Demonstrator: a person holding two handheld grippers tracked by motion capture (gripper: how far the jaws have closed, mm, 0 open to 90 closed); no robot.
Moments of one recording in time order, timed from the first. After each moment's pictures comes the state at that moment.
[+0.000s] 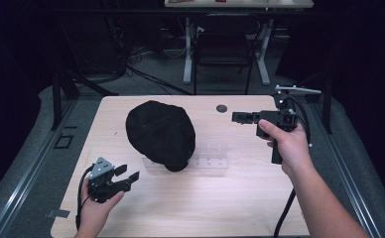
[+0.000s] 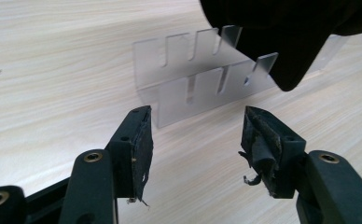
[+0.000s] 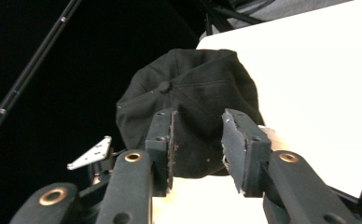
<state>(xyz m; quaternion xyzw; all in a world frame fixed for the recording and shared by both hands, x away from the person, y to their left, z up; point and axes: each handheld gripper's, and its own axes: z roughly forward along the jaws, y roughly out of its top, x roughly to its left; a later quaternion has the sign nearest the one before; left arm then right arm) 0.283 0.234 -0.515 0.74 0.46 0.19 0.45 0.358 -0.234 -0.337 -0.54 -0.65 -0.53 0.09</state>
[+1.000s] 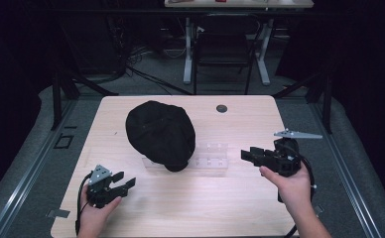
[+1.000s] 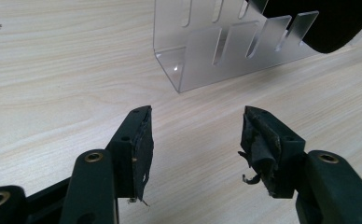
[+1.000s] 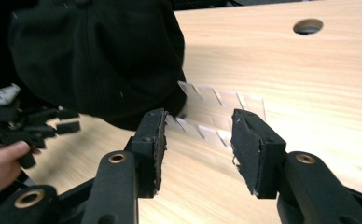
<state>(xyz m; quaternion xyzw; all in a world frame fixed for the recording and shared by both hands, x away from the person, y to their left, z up) 0.286 0.247 -0.551 0.75 0.47 0.18 0.43 0.290 -0.242 -0.411 -0.52 -0.71 -0.47 -0.08</state>
